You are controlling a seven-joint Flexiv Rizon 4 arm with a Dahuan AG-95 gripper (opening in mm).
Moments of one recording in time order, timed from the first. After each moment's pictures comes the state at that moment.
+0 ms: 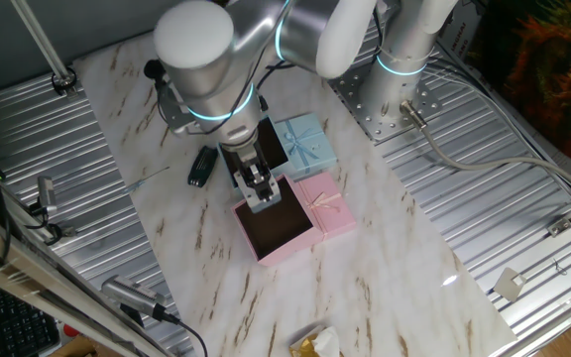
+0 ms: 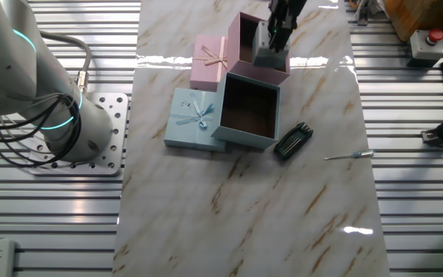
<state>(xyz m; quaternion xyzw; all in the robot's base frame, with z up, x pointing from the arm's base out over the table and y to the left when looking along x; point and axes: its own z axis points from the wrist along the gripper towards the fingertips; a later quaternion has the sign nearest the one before) 0.471 0.166 0.176 -0.03 -1.00 -0.01 0.08</state>
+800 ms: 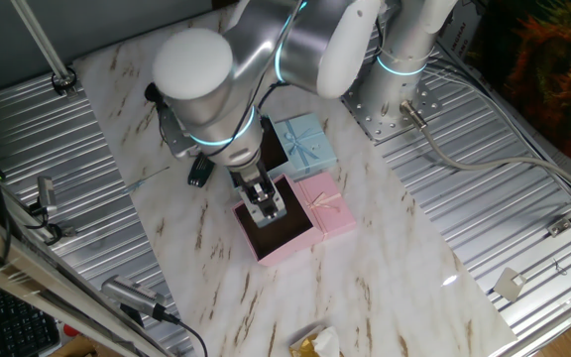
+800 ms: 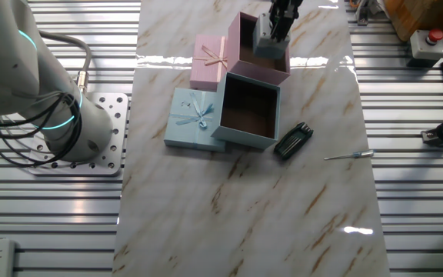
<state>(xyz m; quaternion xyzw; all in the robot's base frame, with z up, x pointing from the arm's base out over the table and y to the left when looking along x) 0.475 0.191 0.166 -0.03 -0.99 -0.01 0.10</state>
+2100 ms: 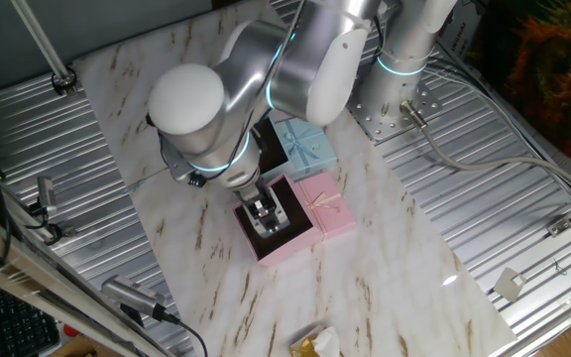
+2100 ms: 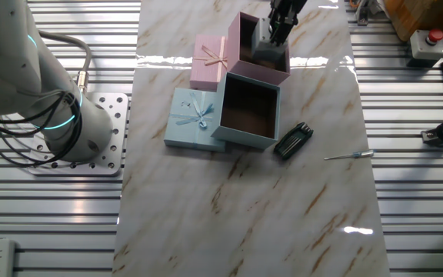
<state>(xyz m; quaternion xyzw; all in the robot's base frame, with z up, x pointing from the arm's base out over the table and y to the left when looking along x) 0.476 0.203 0.131 -0.04 -0.99 0.00 0.13</state>
